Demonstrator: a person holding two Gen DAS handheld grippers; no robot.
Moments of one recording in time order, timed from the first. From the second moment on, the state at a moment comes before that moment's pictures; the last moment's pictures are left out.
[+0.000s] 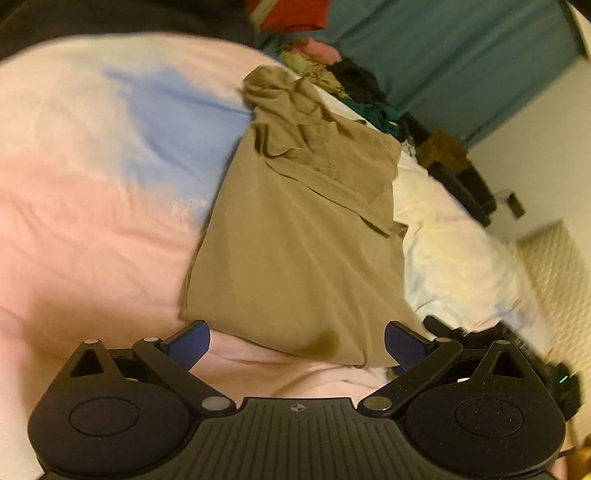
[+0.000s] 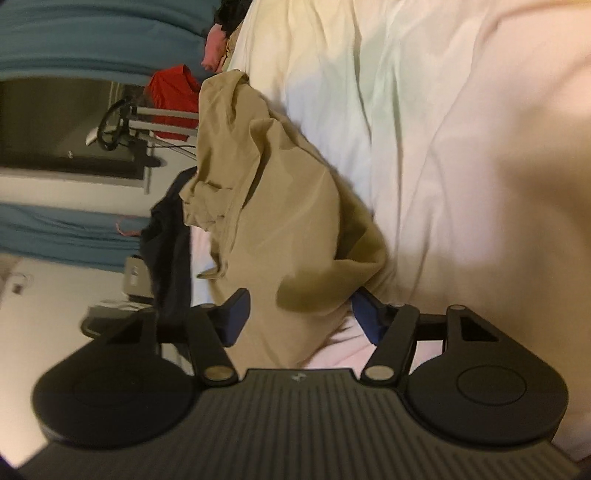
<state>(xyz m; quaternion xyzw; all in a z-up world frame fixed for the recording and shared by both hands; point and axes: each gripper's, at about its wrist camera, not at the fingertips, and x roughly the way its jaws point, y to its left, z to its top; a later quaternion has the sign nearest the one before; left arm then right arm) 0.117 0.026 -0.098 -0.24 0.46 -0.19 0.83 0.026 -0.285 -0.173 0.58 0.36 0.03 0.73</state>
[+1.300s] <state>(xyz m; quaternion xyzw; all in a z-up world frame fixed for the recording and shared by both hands) 0.138 0.056 -0.144 -0.46 0.45 -0.25 0.73 0.042 -0.282 -0.137 0.53 0.31 0.11 0.78</state>
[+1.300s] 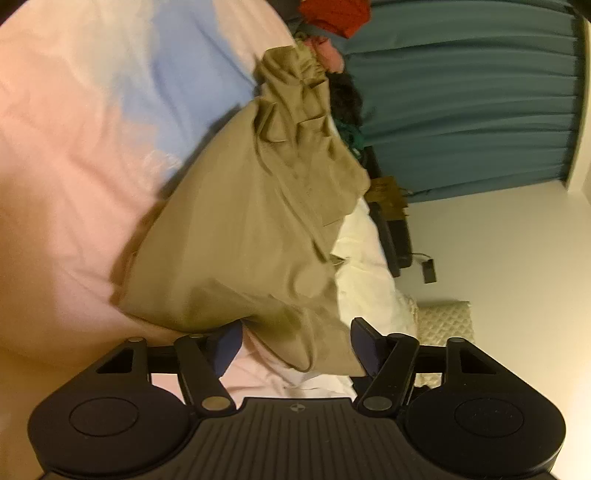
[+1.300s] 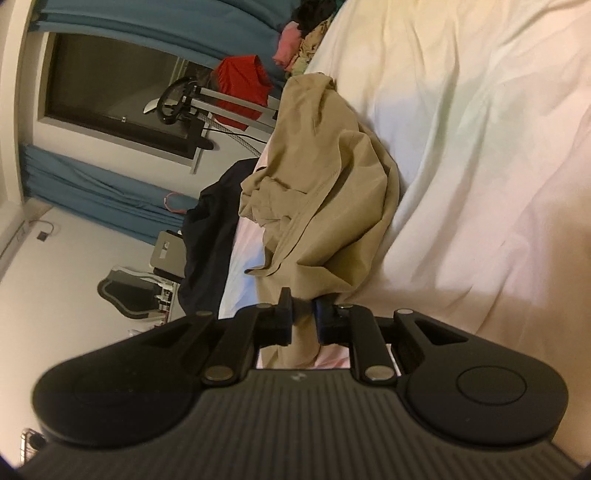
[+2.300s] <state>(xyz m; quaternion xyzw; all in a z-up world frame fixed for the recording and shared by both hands) 0.131 0.022 -0.155 -0.51 0.43 -0.26 0.70 0.035 -0.281 -0.114 0.53 0.22 0.13 0.81</state>
